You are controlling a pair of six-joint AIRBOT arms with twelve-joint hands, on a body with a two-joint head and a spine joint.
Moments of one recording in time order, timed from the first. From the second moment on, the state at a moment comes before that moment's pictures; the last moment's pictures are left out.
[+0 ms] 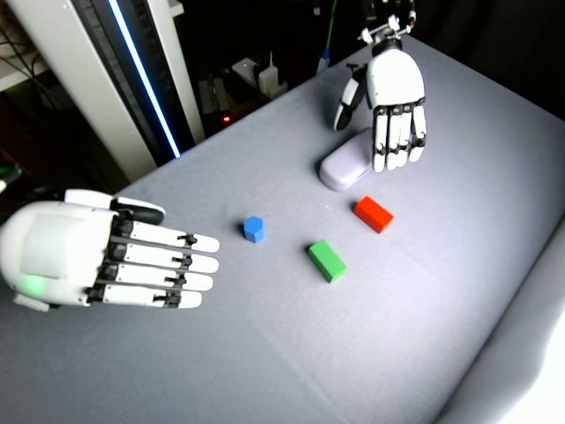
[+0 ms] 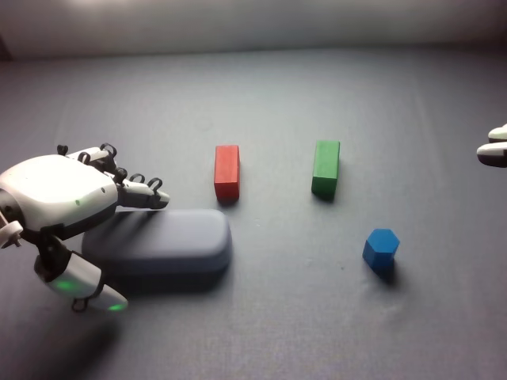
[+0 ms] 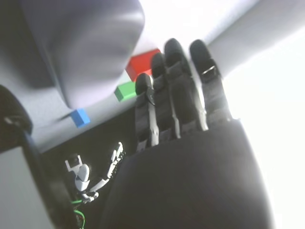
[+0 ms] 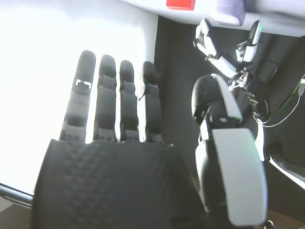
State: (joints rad) left arm 0.97 -0.91 1.09 -0.11 -0.56 0.96; right arm -1.10 -0.82 1.11 -0.03 1.16 -0.47
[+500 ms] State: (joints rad) left arm 0.95 -0.94 1.10 -0.14 -0.59 0.96; right arm -1.10 -0.82 1.11 -0.03 1.16 -0.47
